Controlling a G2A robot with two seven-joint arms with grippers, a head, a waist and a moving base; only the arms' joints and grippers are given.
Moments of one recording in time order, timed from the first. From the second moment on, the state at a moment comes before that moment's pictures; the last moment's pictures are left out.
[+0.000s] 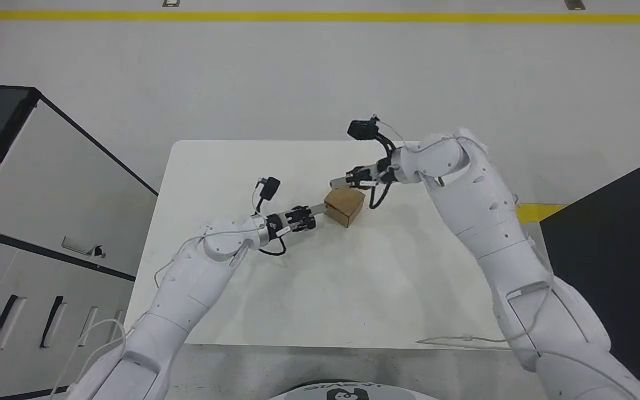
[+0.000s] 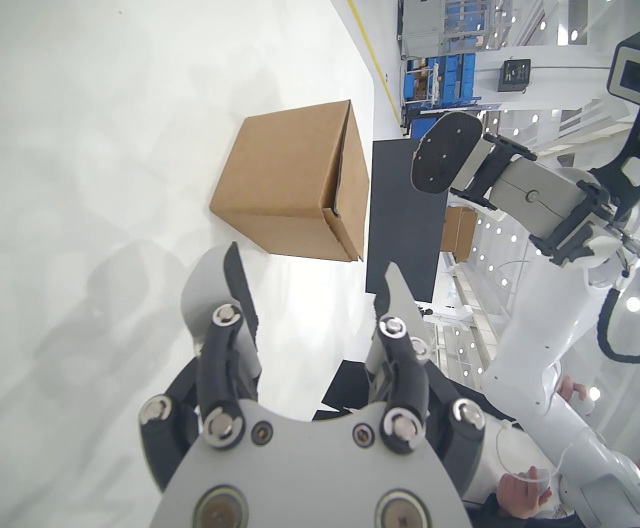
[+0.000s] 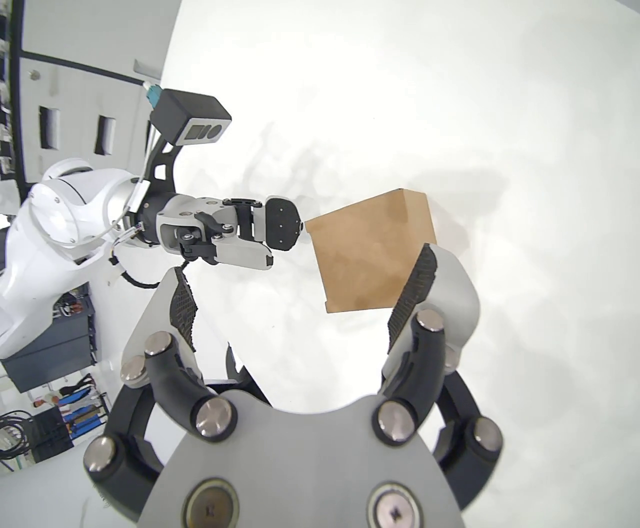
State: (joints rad) left arm 1.13 -1.23 -1.04 -1.15 -0.02 -0.20 -0.72; right arm -0.76 -1.33 1.07 -1.11 -0.40 -0.17 1.24
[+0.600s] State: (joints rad) left arm 1.20 -1.21 -1.02 -1.28 0.34 -0.41 -0.52; right arm -0.80 -1.31 1.17 -1.07 -0.23 -0.15 1.22
